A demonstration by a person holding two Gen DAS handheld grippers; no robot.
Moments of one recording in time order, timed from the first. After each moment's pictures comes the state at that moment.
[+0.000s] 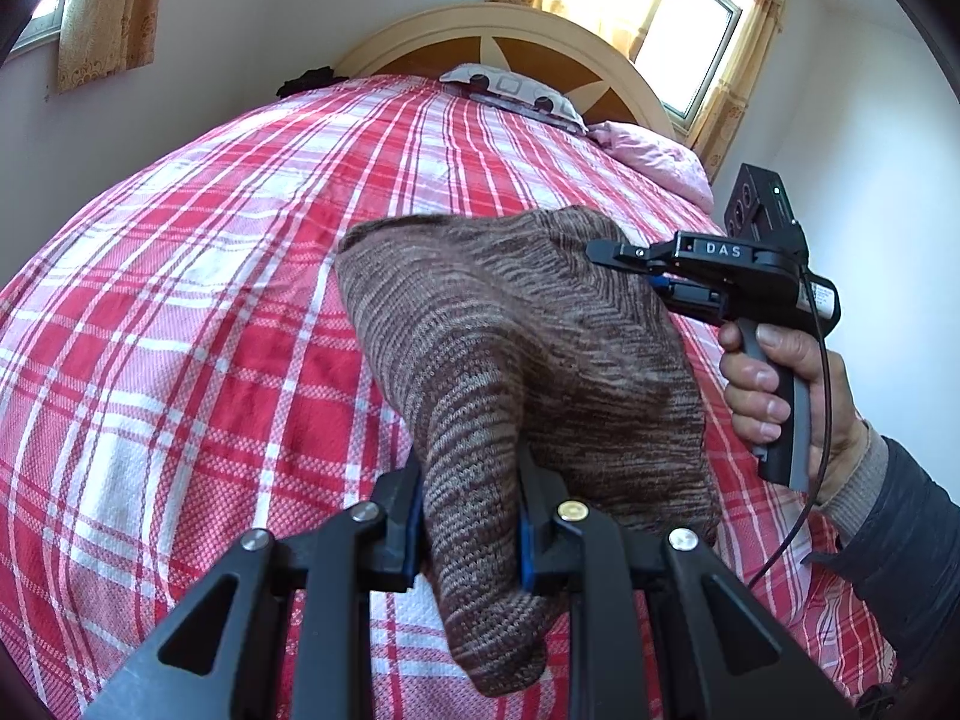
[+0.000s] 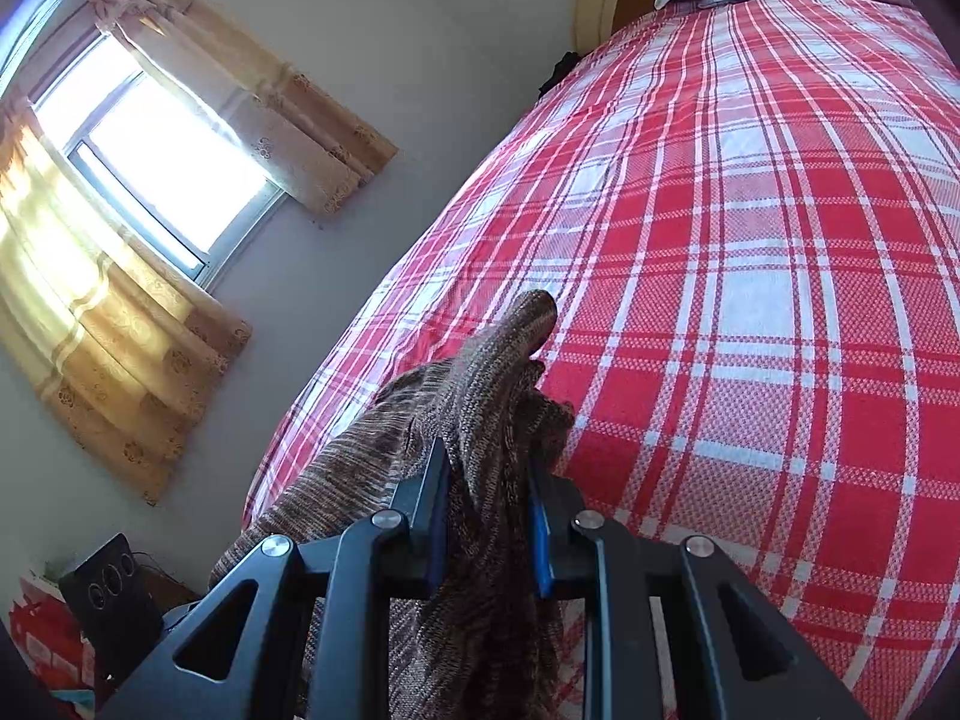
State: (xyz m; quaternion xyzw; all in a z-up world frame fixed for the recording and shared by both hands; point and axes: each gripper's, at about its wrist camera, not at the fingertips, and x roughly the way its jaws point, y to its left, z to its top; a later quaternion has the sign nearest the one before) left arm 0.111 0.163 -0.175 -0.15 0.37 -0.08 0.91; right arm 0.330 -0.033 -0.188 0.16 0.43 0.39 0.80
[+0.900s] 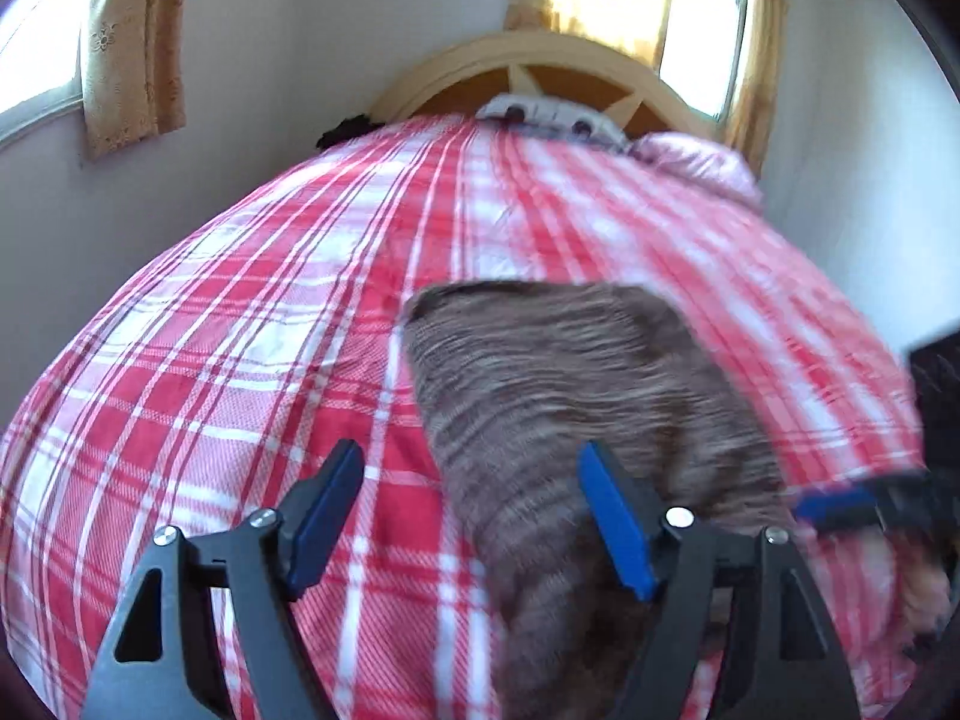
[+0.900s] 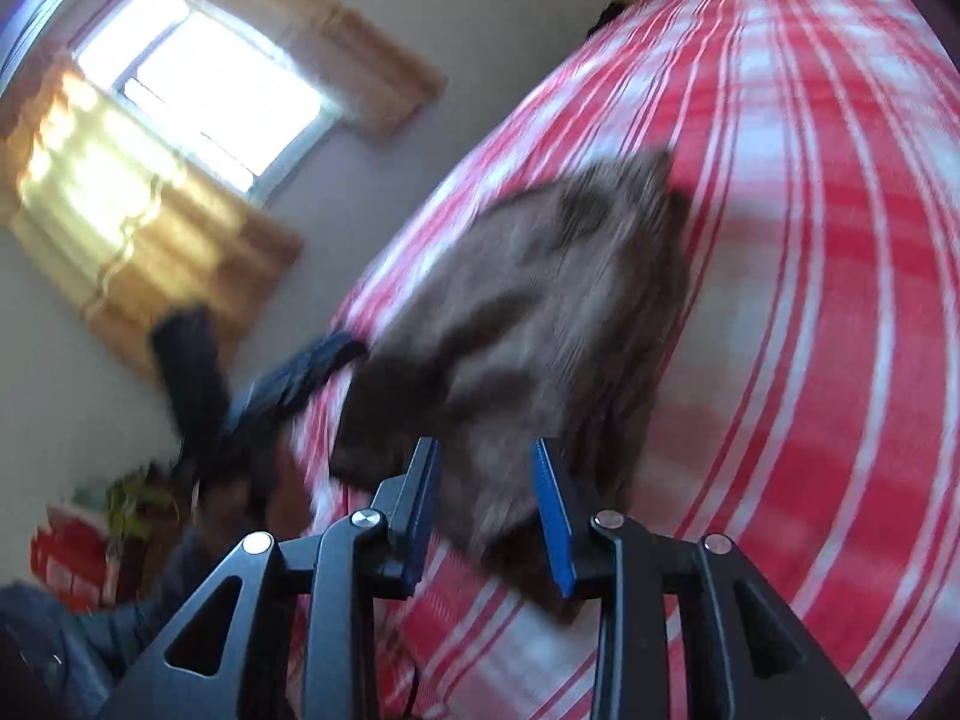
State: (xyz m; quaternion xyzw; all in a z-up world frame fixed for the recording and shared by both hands) left arm 0.135 0.177 -0.172 -0.07 0.35 0.00 0.93; right arm 0.186 -0.059 -0.202 0.11 0.49 0.44 0.75
